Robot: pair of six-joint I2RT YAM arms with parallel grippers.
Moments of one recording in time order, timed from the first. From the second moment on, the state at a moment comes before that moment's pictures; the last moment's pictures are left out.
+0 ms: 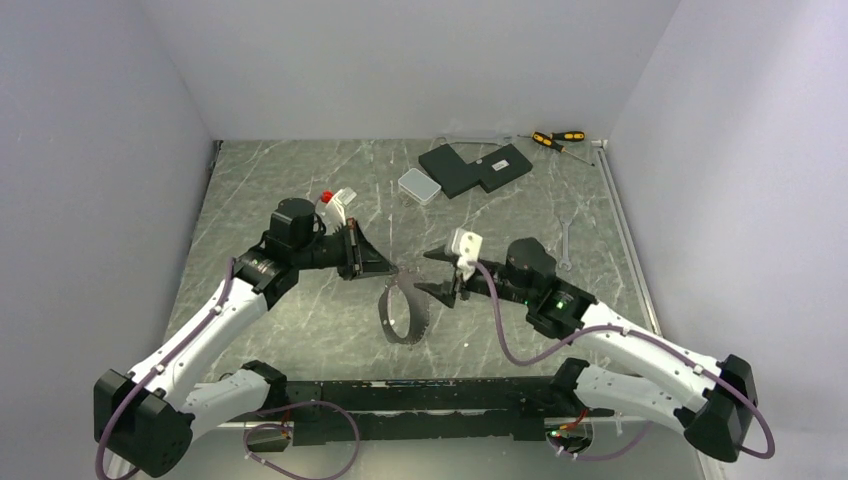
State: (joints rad) left arm -0.47 1.03 0.84 -0.26 0.76 -0.86; right arm 0.88 0.95 0.76 0.06 -0.37 -0.21
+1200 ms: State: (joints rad) left arm -0.43 1.02 0.78 -0.23 0.72 -1.18; right arm 1.05 1.02 0.58 0.38 -0.30 -0.57
